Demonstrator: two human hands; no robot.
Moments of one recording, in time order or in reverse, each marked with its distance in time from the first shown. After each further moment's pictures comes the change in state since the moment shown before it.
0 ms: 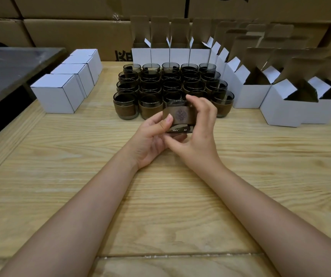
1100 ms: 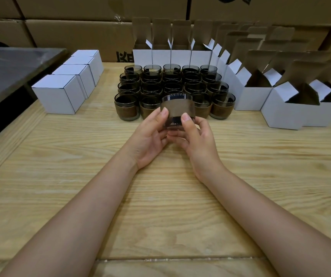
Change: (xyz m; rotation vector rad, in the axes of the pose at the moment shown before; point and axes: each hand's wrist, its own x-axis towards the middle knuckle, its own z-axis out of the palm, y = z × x) left_hand 0.004 0.002 -0.006 0.016 0.051 -0.009; right_hand 0.005 -0.007 0.005 0.725 -0.047 0.645
